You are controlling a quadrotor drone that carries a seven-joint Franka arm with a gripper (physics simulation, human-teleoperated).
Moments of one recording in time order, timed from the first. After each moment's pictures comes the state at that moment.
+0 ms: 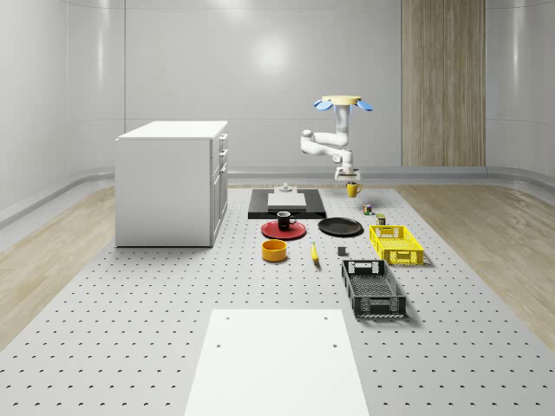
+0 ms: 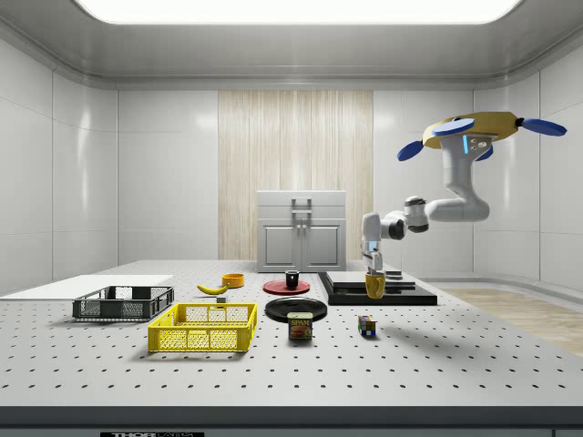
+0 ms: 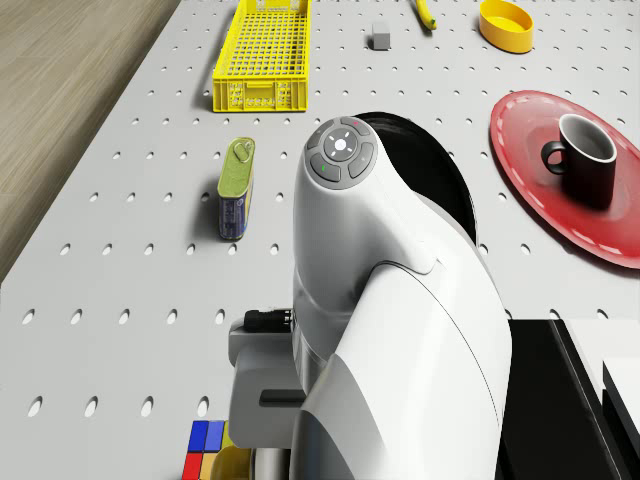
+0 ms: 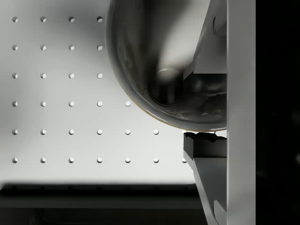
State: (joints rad) arm -1.42 -1.59 1.32 -2.59 -1.77 1.72 1.66
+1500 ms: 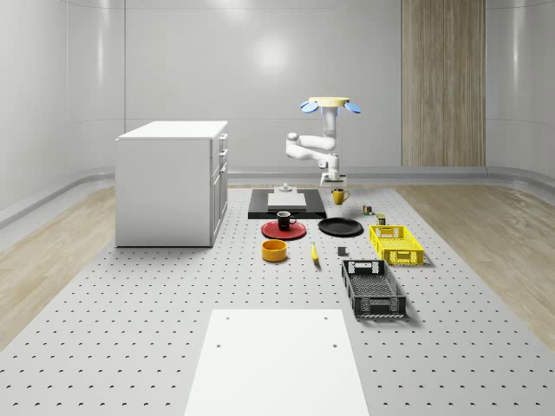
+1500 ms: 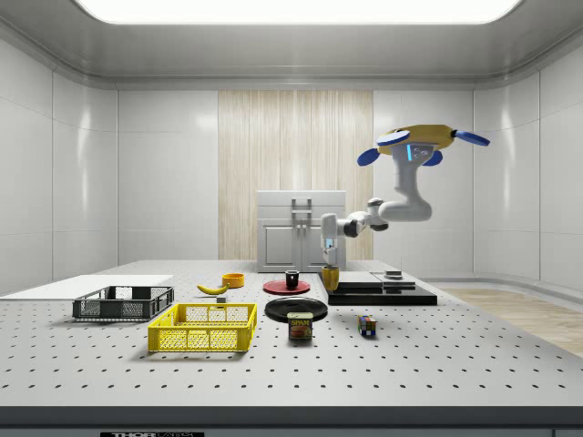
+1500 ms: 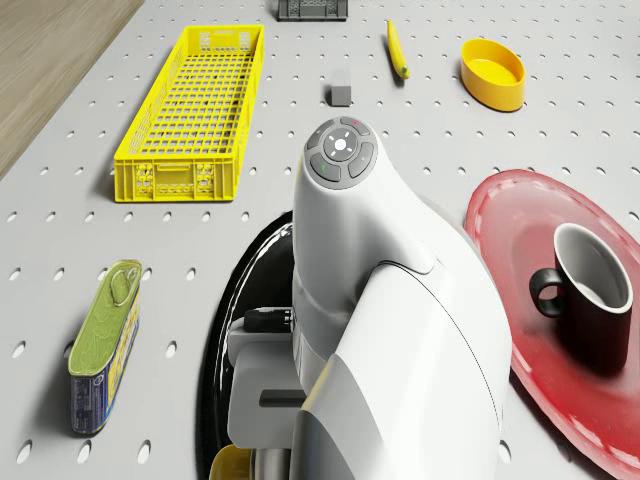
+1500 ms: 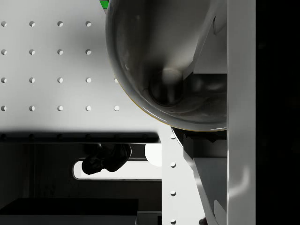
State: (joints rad) arm -1.42 -1.60 1.32 -2.59 -1.77 1.73 1.66
